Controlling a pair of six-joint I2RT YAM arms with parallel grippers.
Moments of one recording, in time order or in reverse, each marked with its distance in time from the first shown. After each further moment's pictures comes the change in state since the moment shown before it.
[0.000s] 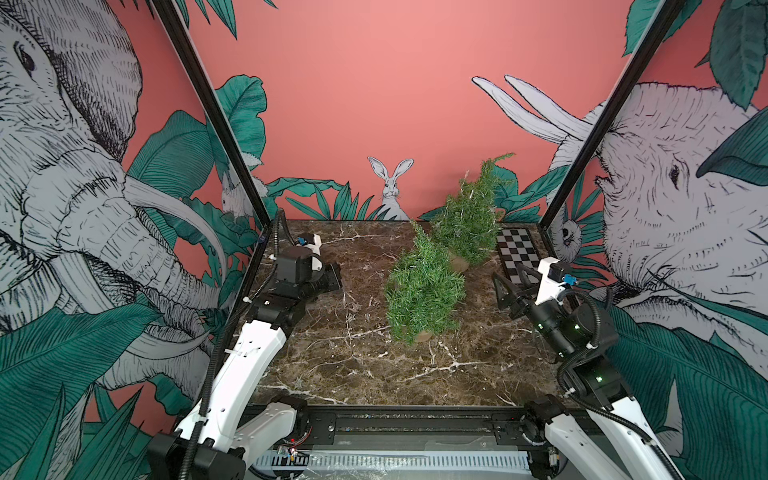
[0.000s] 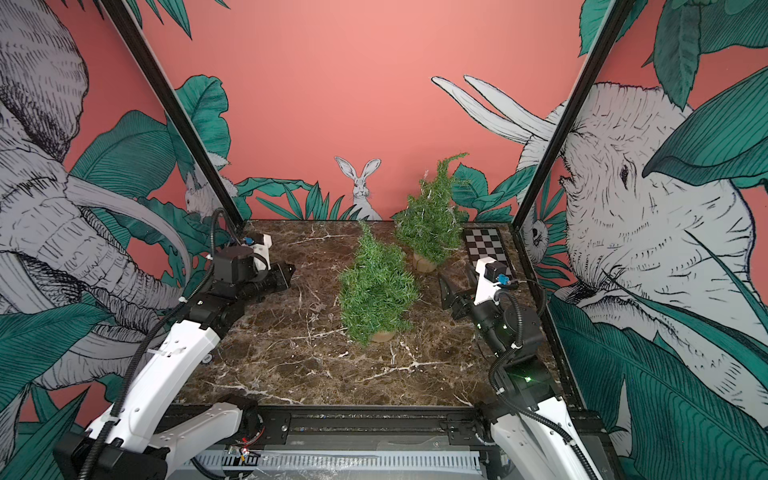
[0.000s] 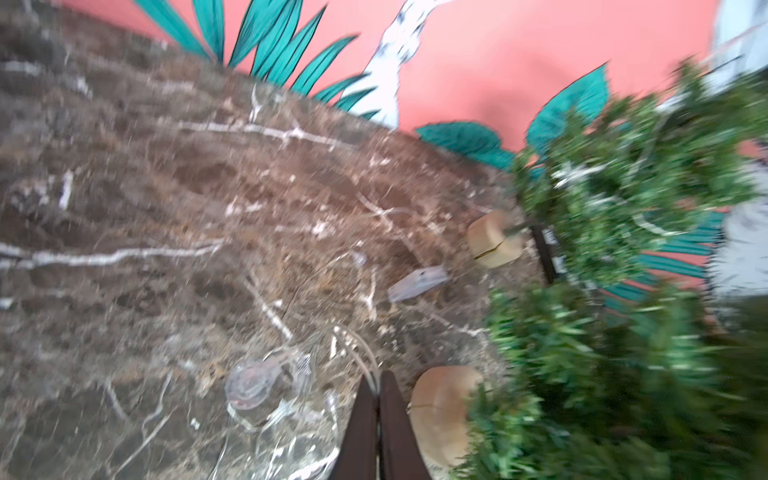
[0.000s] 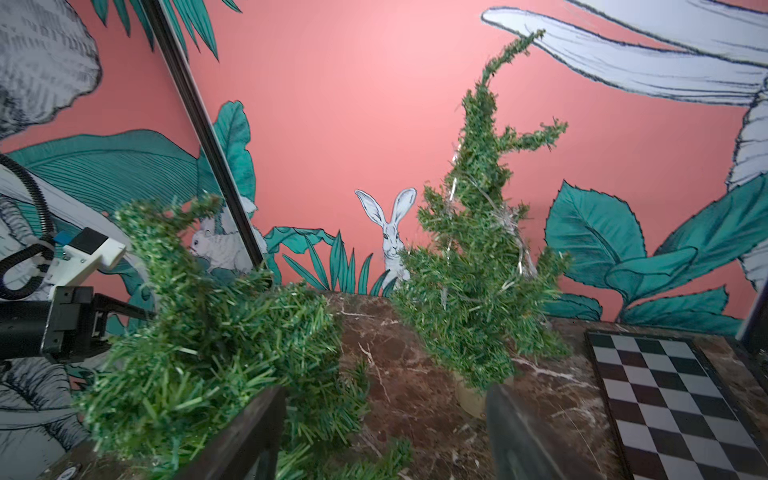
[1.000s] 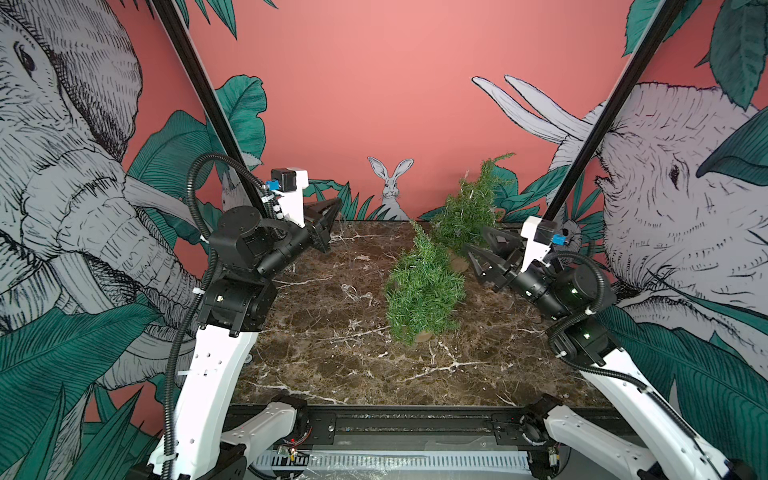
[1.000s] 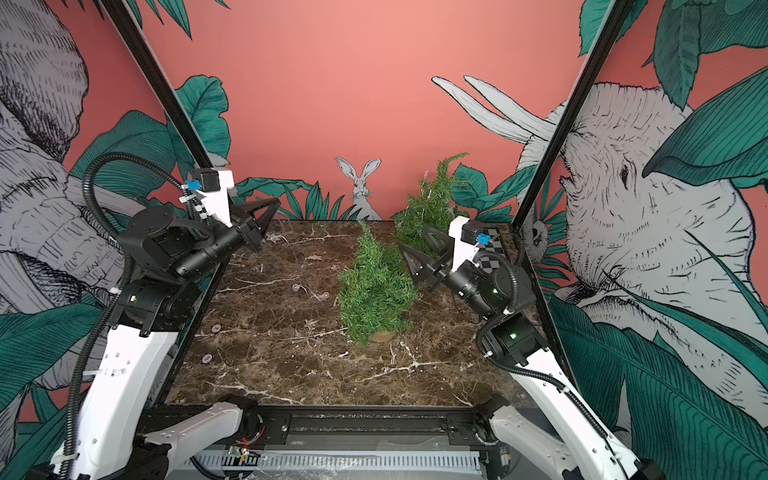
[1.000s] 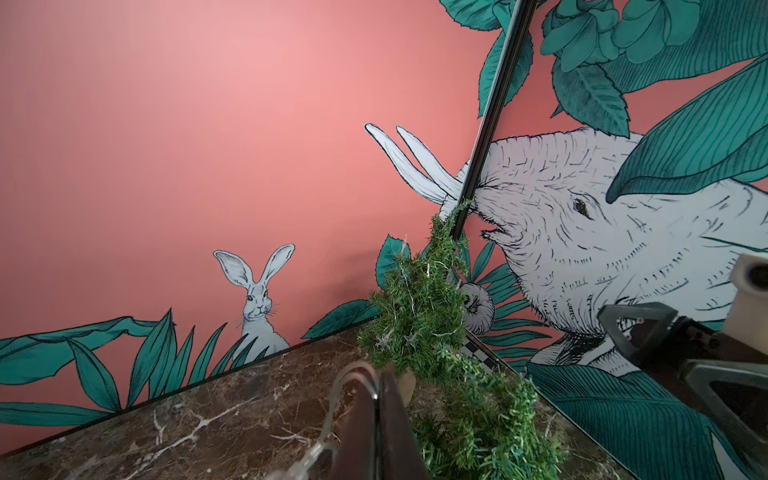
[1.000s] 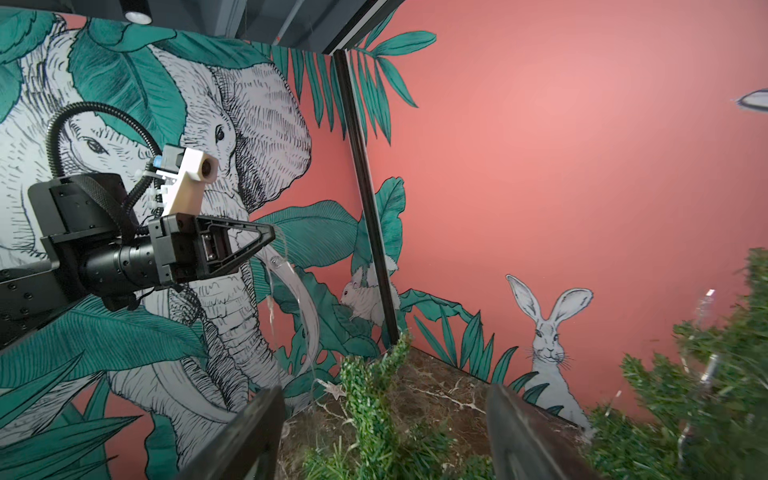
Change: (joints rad) left arm 0.000 0.032 0.470 0.129 0.254 0.273; right arm 0.223 0.364 0.333 0.227 -0.194 0.042
